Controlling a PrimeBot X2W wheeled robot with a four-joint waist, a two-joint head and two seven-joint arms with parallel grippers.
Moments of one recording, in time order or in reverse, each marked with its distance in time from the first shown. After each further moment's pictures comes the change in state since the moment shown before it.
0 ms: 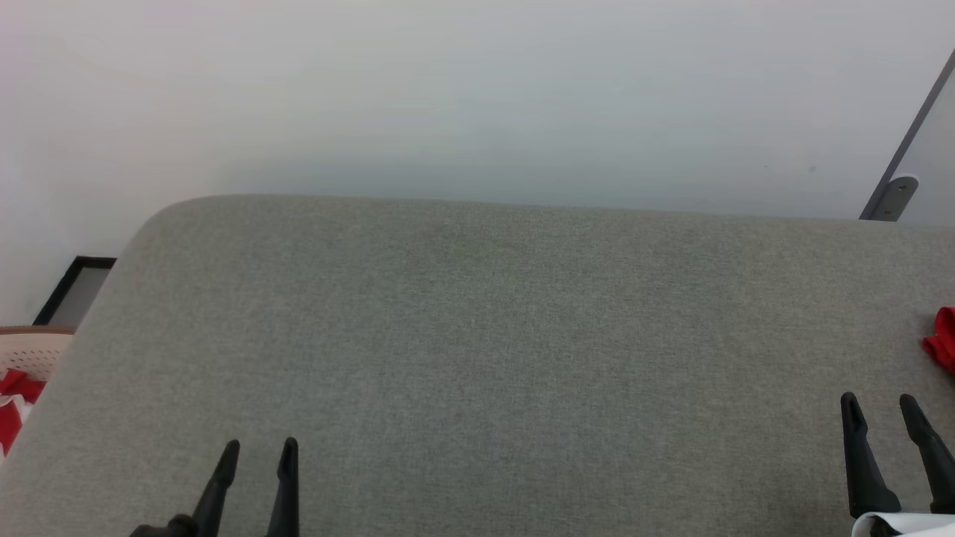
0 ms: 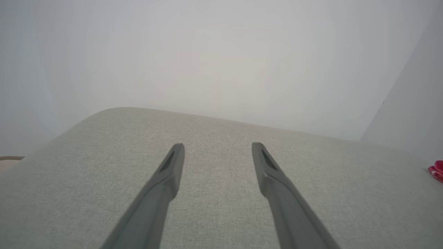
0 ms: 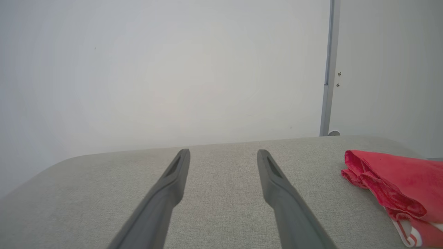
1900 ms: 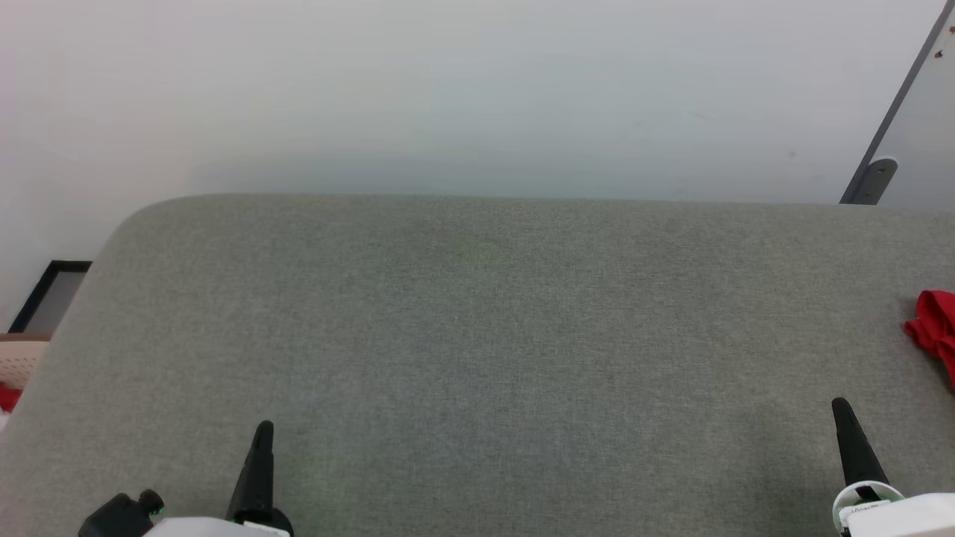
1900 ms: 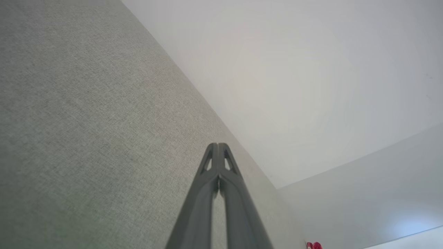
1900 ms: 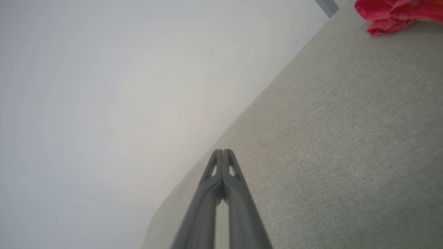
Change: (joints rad) left arm -0.128 -0.046 0.028 0.136 -0.719 0.000 0.188; right arm -0.109 0.078 -0.010 0.187 0.669 0.000 0.148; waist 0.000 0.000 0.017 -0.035
